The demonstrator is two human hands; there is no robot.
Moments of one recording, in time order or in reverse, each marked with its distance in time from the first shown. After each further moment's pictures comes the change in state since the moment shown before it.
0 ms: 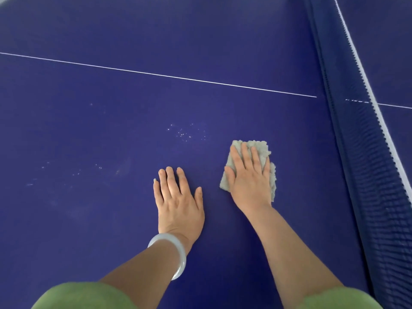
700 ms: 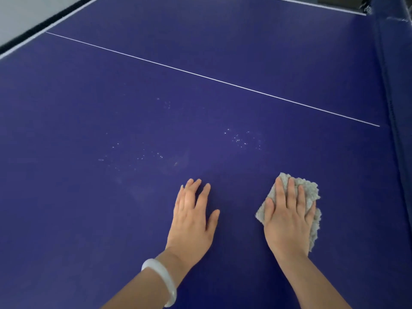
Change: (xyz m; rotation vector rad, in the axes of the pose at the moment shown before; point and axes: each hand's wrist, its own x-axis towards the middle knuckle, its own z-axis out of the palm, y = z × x) left_hand -0.037 -0.095 -0.023 -0.412 0.015 0.148; right_hand -0.060 -0.033 0.019 -0.014 0.030 0.073
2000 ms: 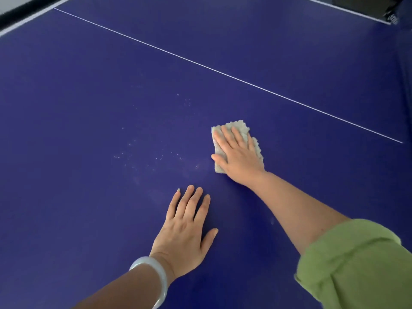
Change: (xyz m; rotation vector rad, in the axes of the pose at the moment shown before) left_hand -0.007 -0.068 -0.023 0.372 -0.146 0.138; right_hand 0.131 -0.165 0.000 -0.082 -0.167 -0.670
